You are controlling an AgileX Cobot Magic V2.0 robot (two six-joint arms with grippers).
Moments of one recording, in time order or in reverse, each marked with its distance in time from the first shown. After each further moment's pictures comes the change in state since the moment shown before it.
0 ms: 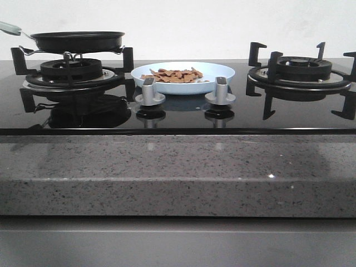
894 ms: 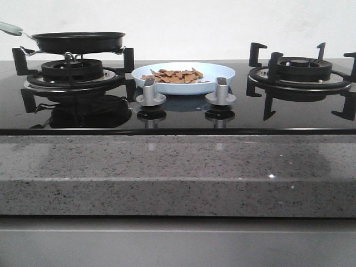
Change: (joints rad) left arm 0.070 -0.635 0.755 0.161 -0.655 -0.312; right arm 0.000 0.000 0.000 0.000 0.002 0.000
